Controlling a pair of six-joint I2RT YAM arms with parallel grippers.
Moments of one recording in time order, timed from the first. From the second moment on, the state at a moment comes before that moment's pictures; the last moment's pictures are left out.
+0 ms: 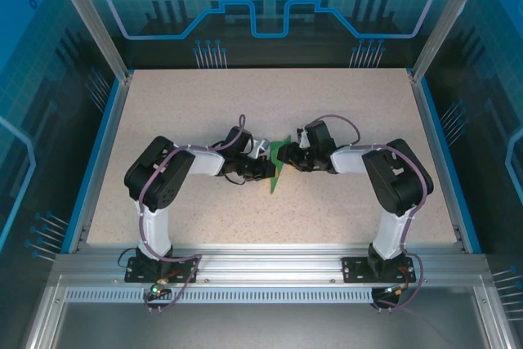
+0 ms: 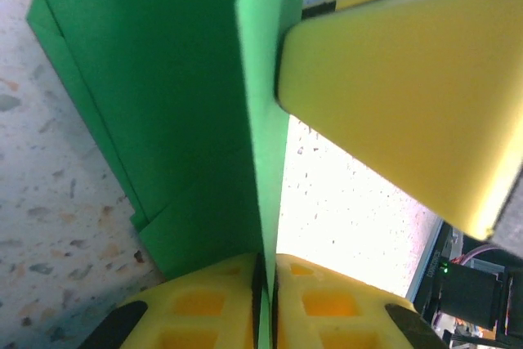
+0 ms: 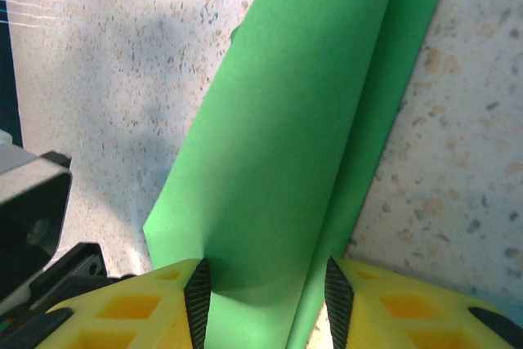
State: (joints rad) left arm -0.49 1.95 0.95 0.11 0.74 -0.64; right arm 0.44 1.85 0.89 0.12 -0.45 0.80
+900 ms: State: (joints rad) left arm -0.38 1.87 0.87 0.15 0.77 -0.71; right arm 0.44 1.87 0.93 0.05 -0.44 0.81
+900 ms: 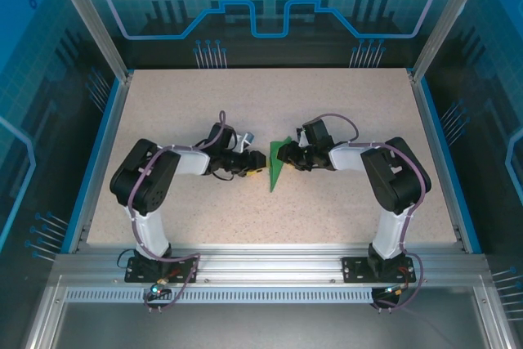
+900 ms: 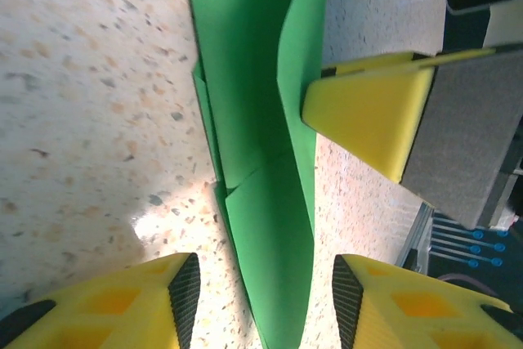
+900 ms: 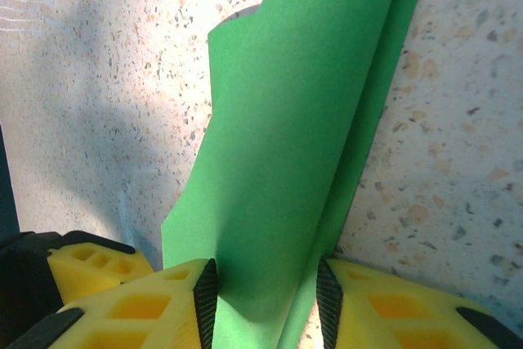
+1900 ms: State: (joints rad) left arm -0.38 2.07 1.07 0.19 0.82 -0.80; right arm 0.44 1.87 0.93 0.05 -0.44 0.81
